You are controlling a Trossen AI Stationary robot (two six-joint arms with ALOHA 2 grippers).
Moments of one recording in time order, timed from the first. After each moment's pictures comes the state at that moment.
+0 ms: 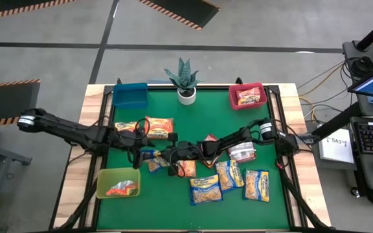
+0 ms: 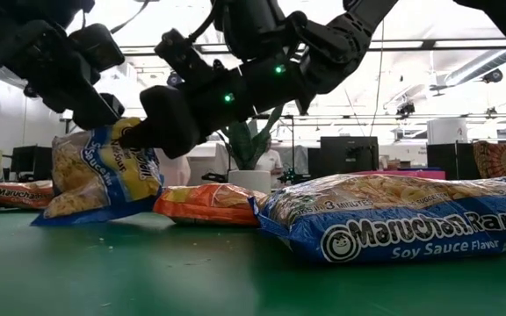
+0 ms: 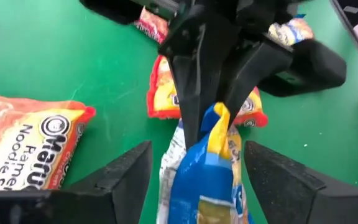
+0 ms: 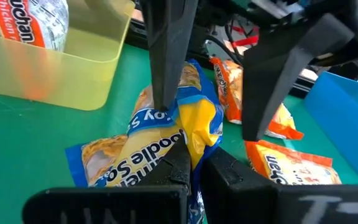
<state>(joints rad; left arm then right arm) -0.14 0.90 0.38 -0.10 -0.06 -0.27 0.12 2.23 1.40 0.54 0.19 -0.28</state>
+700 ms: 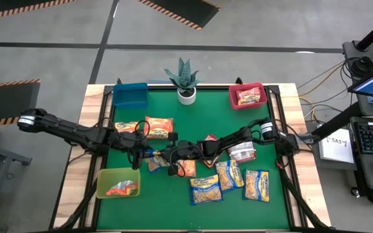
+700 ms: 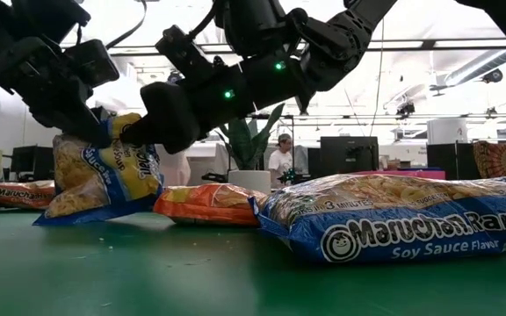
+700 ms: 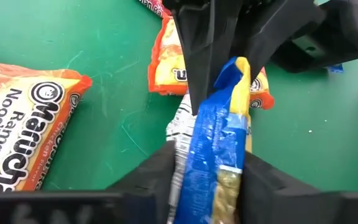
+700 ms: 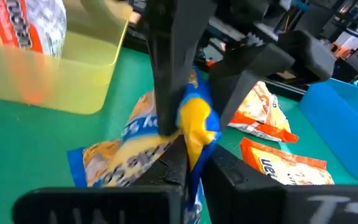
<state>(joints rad) -0.14 0.90 0.32 -0.09 -0.05 -0.33 0.12 2.22 1.40 0.54 0.19 -0.27</state>
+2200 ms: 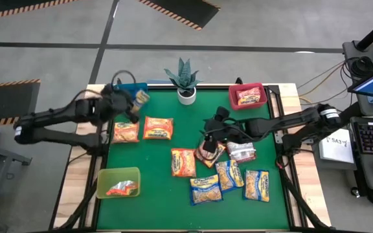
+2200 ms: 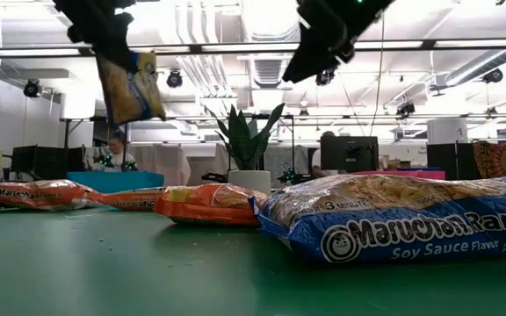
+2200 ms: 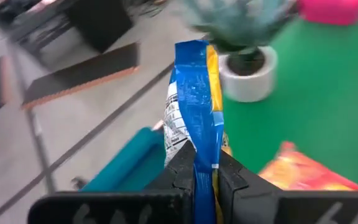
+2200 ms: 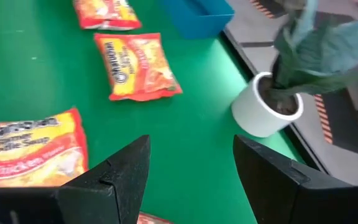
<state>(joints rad) 0.22 0.89 0.98 -0.83 -0.68 -0.19 0.10 1.46 1.10 -0.33 0.53 0.11</state>
